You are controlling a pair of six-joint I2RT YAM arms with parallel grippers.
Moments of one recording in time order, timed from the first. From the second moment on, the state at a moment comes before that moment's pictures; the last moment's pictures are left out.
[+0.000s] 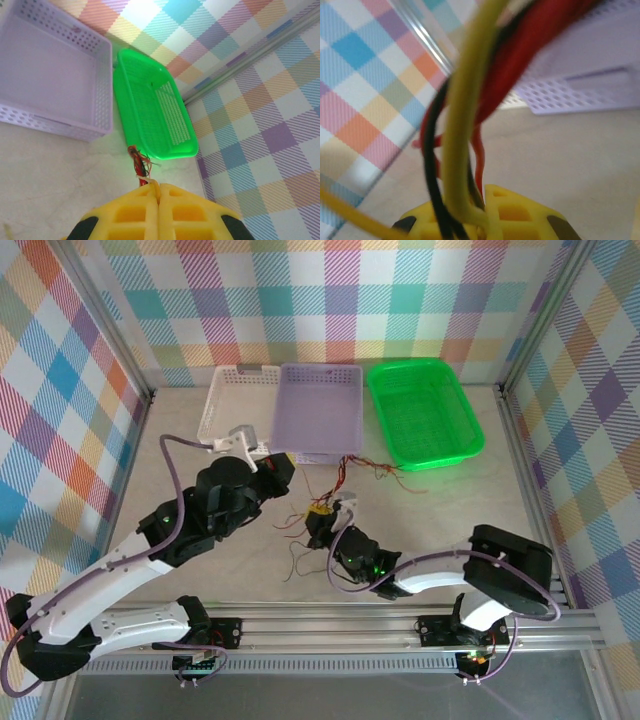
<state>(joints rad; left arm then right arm) -0.94 0.98 1.18 -0.50 -0.41 -0.91 1.19 1.50 0.50 0.83 0.59 0.68</state>
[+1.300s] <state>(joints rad) -0.77 0.84 1.56 -0.85 -0.67 -0.46 0.66 0.65 0.27 -0.41 0.49 1.05</state>
